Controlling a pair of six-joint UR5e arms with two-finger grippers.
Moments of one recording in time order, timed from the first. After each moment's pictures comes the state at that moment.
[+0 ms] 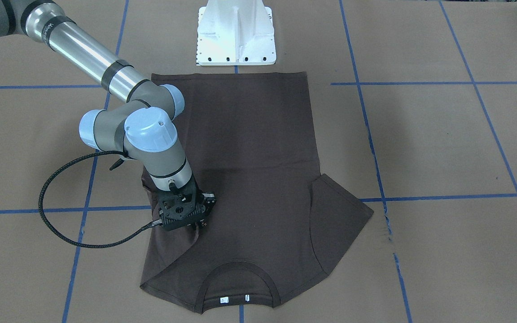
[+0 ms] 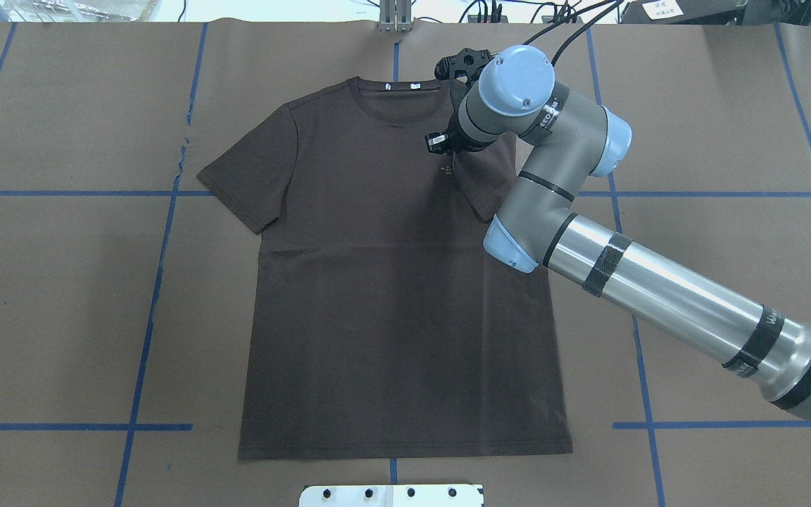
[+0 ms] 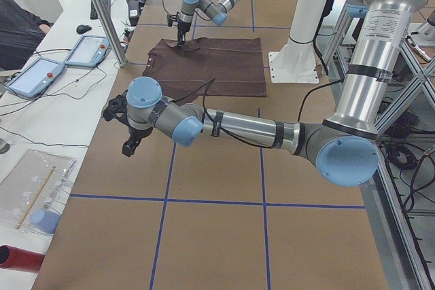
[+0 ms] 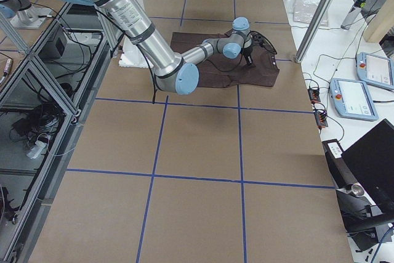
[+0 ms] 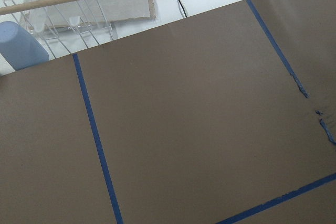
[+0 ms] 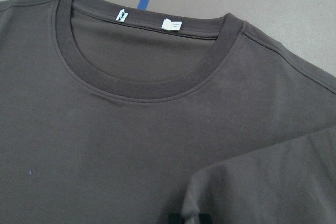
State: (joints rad) left arm -1.53 -1.80 -1.50 -1.99 -2.39 -0.10; right arm 0.72 -0.75 1.15 -1.04 1.83 0.86
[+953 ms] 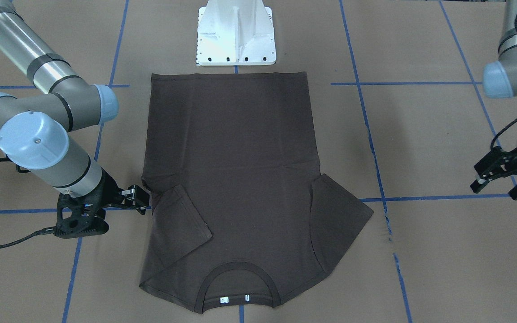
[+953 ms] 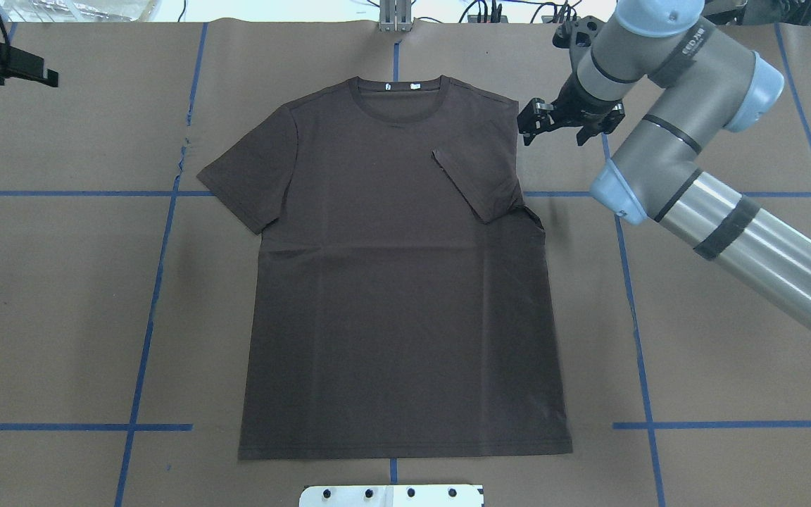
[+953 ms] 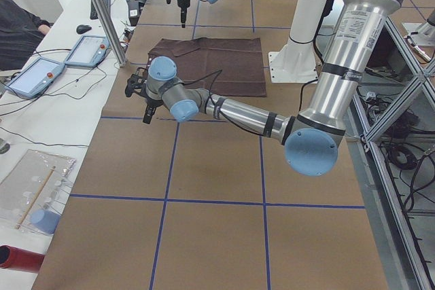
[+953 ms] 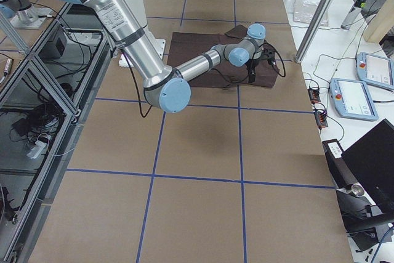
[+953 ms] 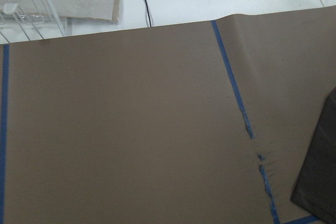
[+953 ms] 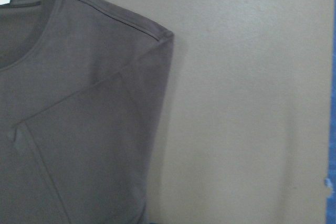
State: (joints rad) left arm -1.17 -1.86 -1.56 -2.22 -2.16 -0.79; right arm 0.93 -0.97 1.40 -1.31 2.15 0.85
